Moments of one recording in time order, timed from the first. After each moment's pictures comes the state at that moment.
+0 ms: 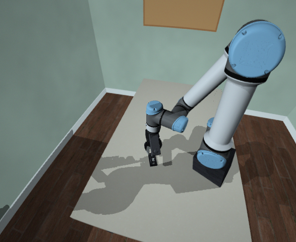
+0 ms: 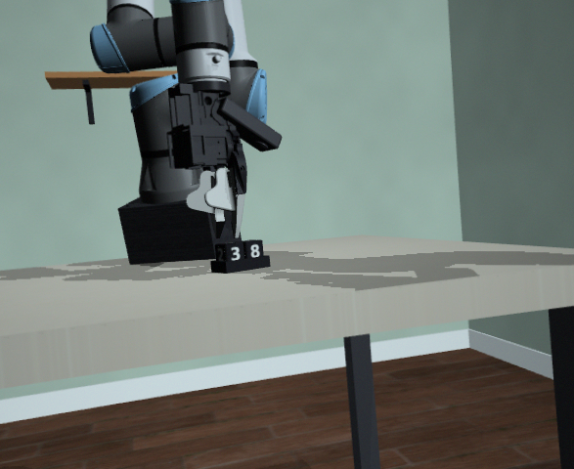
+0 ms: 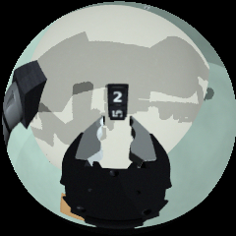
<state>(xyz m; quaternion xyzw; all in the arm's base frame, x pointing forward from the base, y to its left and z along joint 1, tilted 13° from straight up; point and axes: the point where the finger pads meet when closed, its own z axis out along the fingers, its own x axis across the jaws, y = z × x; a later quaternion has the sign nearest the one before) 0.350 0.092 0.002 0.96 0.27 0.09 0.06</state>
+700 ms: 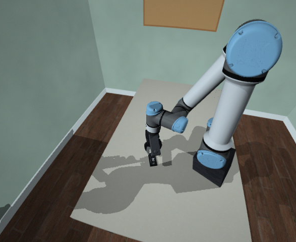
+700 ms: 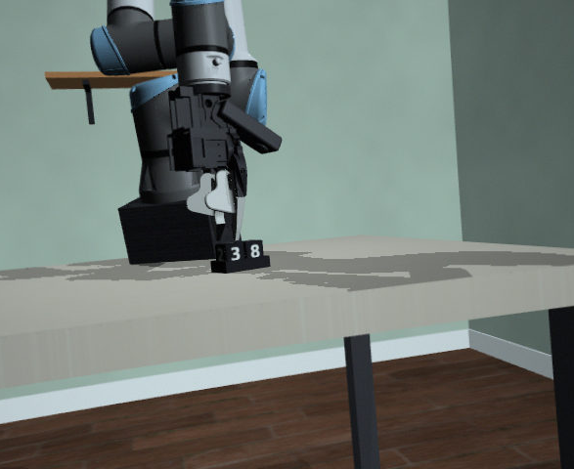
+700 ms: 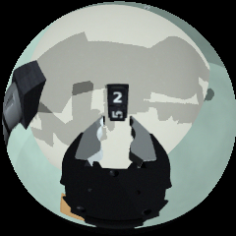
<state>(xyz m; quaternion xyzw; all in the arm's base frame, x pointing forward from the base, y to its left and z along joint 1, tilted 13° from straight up) 0.351 0.092 -0.001 0.96 0.27 0.09 0.06</state>
